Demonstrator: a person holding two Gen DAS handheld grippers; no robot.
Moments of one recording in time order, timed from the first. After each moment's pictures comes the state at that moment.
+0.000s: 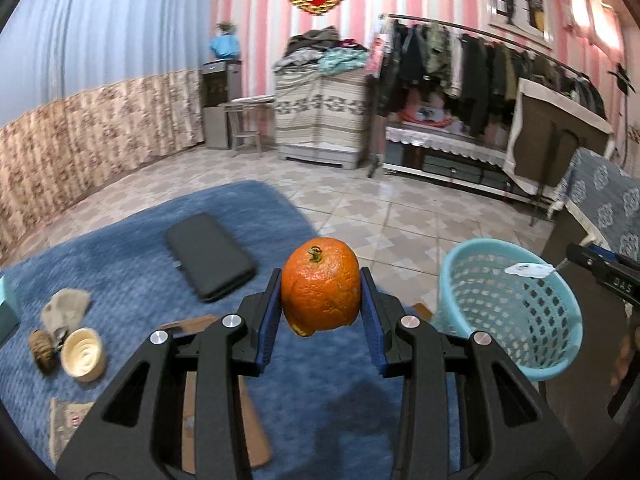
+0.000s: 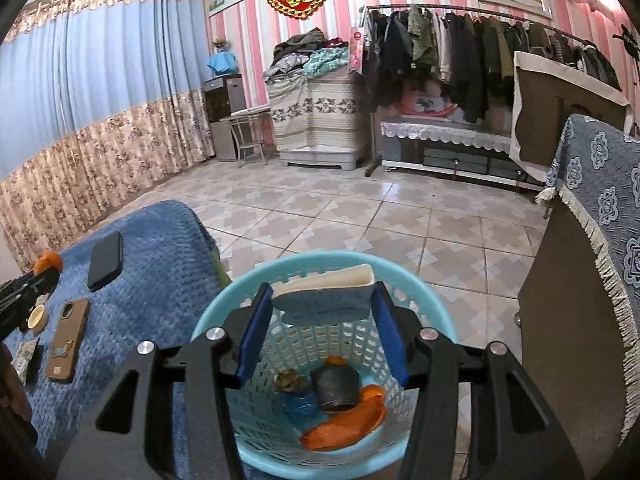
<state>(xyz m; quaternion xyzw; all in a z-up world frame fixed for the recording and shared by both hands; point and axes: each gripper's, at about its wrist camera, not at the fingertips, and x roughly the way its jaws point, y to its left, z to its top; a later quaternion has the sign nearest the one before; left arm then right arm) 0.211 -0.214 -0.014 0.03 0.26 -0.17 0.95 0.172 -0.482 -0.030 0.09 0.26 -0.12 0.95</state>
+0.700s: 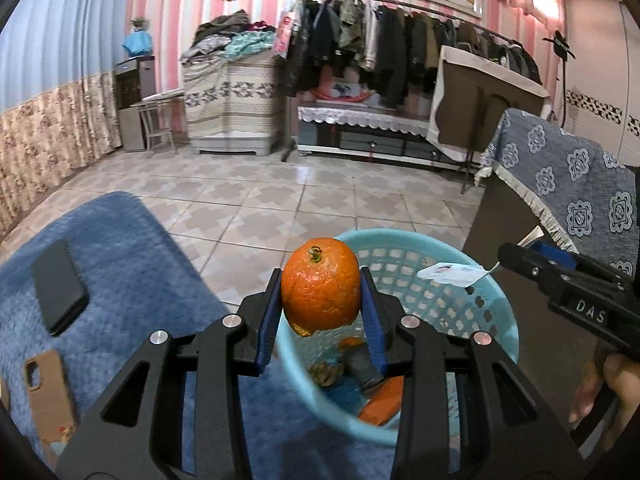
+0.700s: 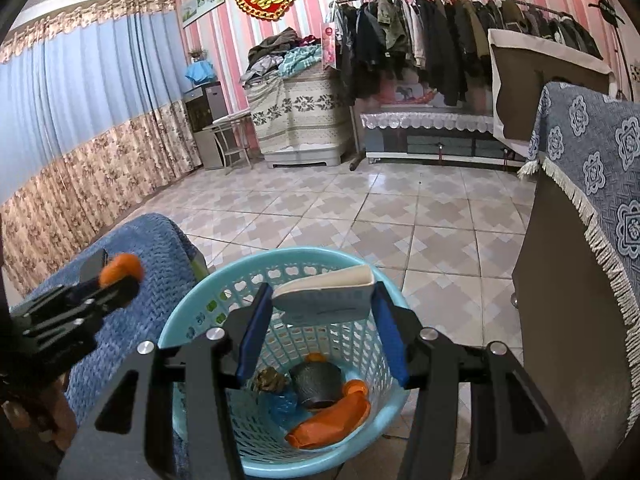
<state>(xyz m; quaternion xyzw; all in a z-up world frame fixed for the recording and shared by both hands) 0.221 -0.364 -0.033 0.06 0.28 -0.30 0.91 0.163 -0.522 -0.044 0.14 0.26 -0.14 0.95</state>
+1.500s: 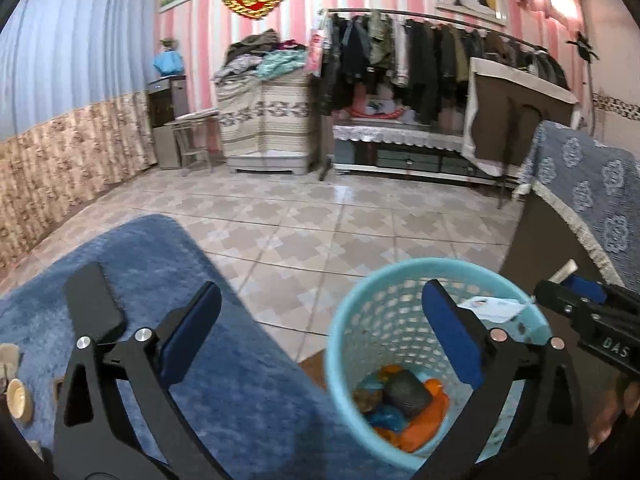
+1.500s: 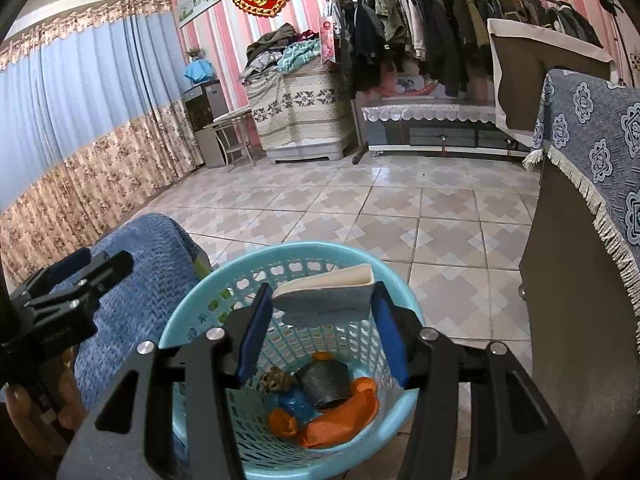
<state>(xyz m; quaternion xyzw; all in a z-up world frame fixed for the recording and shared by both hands) 0.242 -0.345 -0.016 0.07 0.25 -0.22 0.94 0.169 -0.521 -0.055 0.15 0.26 -0.13 0.94</state>
